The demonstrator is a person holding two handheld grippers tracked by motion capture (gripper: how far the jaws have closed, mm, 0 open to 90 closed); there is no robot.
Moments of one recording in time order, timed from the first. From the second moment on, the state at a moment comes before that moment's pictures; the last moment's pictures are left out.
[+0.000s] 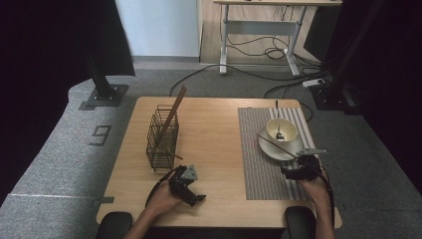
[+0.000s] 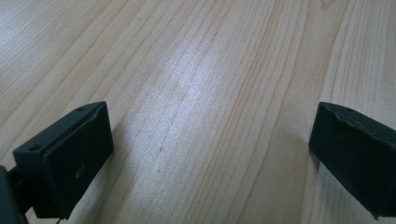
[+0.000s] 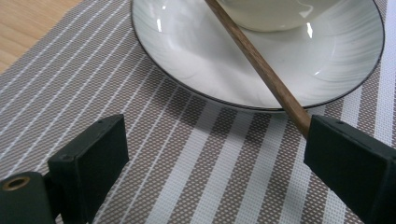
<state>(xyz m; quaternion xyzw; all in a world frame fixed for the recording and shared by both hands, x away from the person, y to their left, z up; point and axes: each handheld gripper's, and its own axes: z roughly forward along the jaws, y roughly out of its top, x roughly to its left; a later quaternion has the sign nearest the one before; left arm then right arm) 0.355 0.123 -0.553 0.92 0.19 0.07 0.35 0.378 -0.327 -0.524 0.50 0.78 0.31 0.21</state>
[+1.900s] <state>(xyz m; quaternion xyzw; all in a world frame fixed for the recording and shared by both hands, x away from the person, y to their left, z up) 0.356 0.120 -0.553 0.92 0.19 0.07 0.35 0.418 -0.364 -0.535 0.57 0.70 0.30 0.29</state>
